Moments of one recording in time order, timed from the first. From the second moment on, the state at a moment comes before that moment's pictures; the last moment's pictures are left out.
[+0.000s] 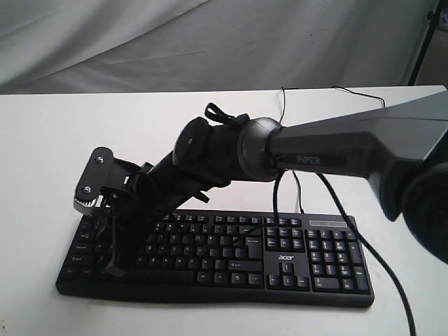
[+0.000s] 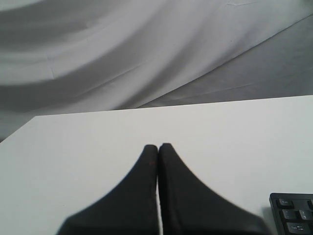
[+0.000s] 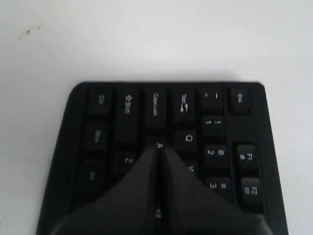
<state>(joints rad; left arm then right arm) 0.13 0.00 -0.01 0.03 0.19 0.09 0.54 2.23 -1.55 0.93 0.56 -1.41</state>
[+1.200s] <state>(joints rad) 0.13 0.00 -0.01 0.03 0.19 0.09 0.58 2.30 -1.63 0.92 0.52 -1.39</state>
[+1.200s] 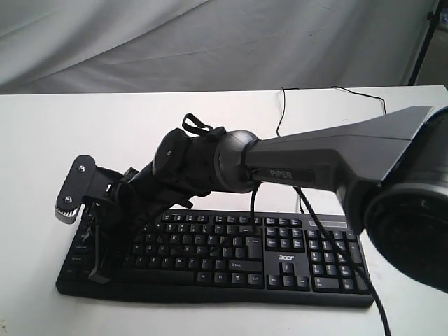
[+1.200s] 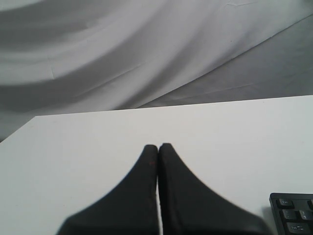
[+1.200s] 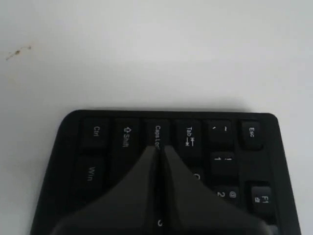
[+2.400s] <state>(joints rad) 0.13 0.00 -0.01 0.03 0.19 0.09 0.58 2.32 -1.64 0.88 0.54 -1.38</state>
